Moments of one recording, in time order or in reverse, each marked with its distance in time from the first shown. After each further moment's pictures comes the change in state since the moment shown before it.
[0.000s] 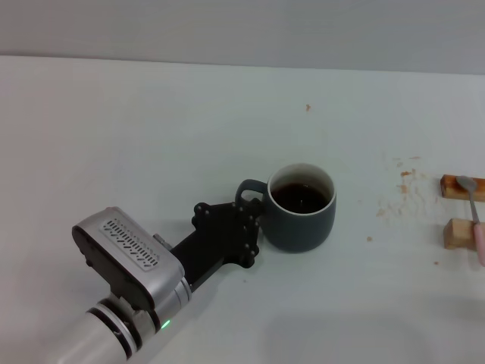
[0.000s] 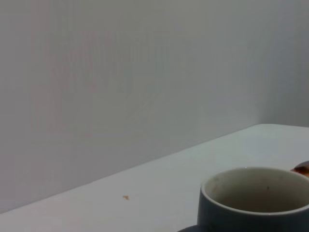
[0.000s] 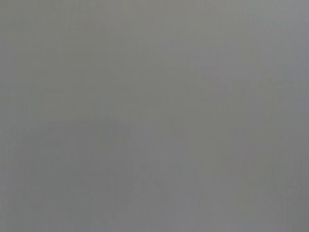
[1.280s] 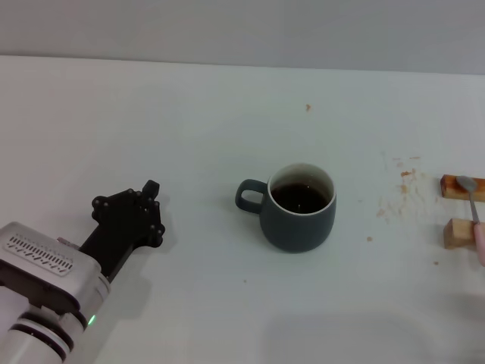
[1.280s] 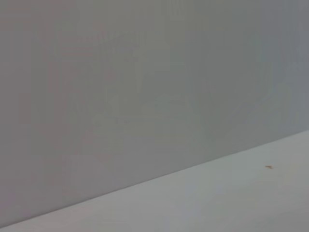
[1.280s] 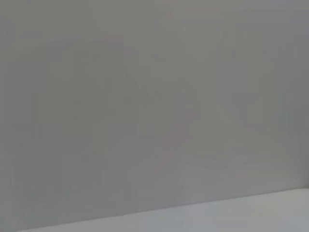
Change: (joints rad) left arm 0.141 0.003 -0.210 0.095 -0.008 0.094 0.109; right arm 0.071 -0.001 -0.206 0.079 0.258 0.209 -0.008
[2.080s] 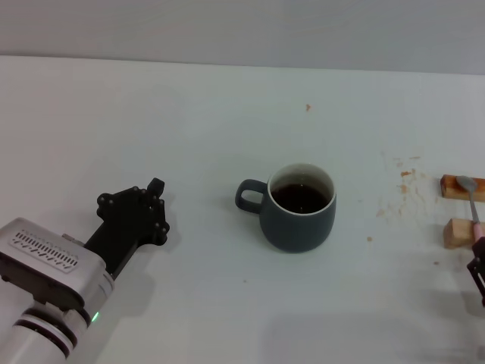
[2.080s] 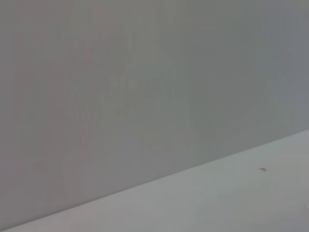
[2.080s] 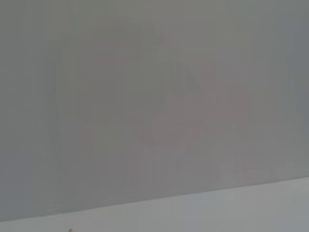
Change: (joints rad) left arm -0.013 -0.002 0.002 0.001 0.006 -0.009 -0.002; right arm 0.029 0.001 -0.057 0.026 -0.001 0.041 -0.005
